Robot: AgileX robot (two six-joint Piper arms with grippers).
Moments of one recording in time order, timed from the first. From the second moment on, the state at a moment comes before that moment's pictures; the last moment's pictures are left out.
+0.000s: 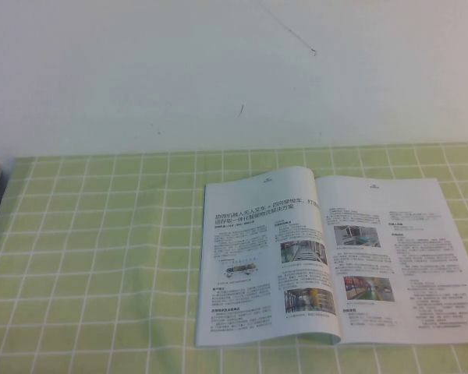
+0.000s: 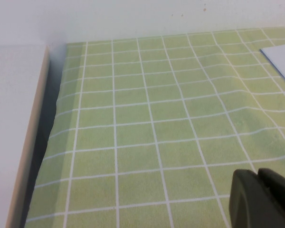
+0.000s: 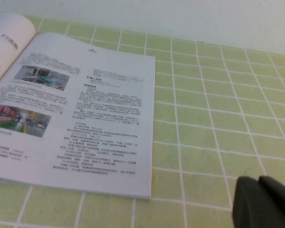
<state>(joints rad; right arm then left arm) 0.01 -0.01 0.02 -0.04 0.42 -0.12 -0.09 -0.01 0.02 -0.01 0.36 -0.04</state>
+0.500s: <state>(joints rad) 0.01 -0.01 0.03 -0.04 0.34 -0.12 -0.09 -0.01 0.02 -0.01 0.31 -0.04</state>
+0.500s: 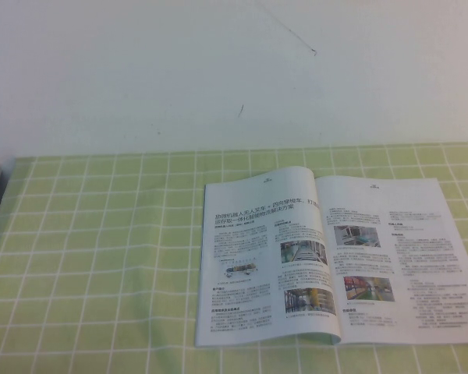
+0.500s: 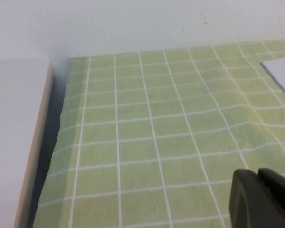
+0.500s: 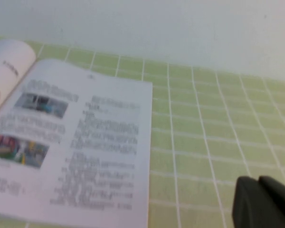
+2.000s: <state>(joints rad) 0.01 0.98 -0.90 0.28 0.63 -0.48 -0.09 0.72 -0.74 -0.12 0.37 0.00</state>
